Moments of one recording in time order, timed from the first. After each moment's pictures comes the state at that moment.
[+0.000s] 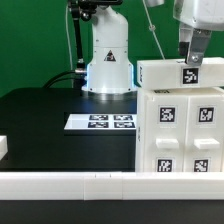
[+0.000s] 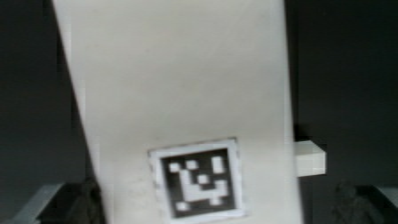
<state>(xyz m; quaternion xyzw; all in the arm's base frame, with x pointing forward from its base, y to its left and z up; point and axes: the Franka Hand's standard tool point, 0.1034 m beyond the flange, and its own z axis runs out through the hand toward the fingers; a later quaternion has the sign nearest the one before) 0.616 0.102 0.176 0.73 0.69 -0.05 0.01</state>
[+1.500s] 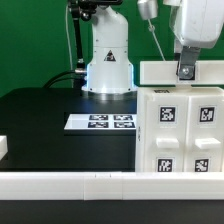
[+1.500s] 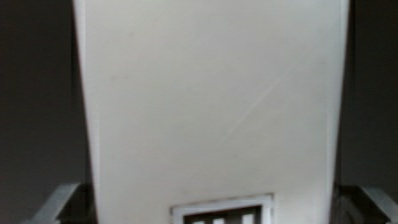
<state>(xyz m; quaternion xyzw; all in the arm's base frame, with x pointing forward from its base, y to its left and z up) 0.613 0.094 0.161 0.73 0.68 -0.05 0.00</state>
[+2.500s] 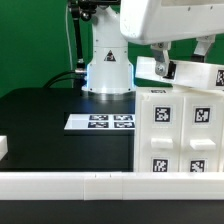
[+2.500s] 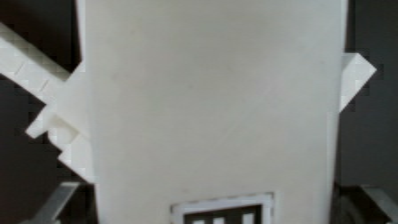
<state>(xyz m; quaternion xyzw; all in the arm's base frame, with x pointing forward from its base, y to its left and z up) 0.615 0.094 0.161 0.95 0.29 -0.06 0.00</state>
